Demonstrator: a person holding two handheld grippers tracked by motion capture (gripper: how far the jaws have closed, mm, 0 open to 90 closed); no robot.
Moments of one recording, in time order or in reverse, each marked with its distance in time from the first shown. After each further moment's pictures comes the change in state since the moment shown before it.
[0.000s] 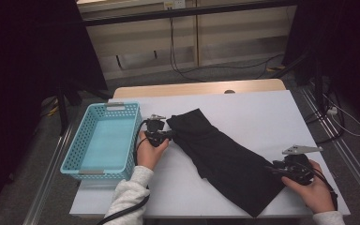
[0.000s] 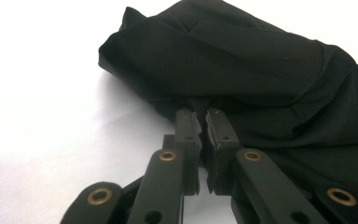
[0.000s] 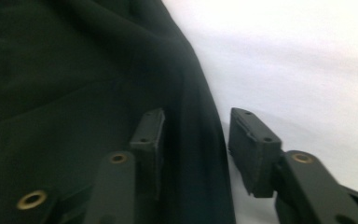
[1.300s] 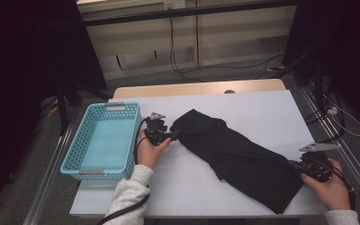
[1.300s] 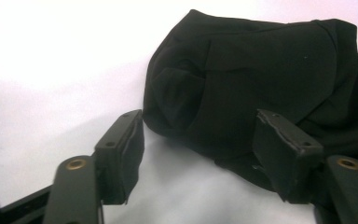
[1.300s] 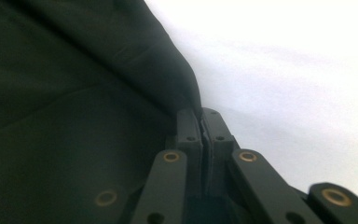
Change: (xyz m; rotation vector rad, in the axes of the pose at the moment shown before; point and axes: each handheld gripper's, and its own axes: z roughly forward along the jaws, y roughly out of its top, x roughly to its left) left arm 0.006 0.002 0.008 -0.050 0.019 0.051; right arm -0.040 -0.007 -0.021 0.027 -0.103 0.015
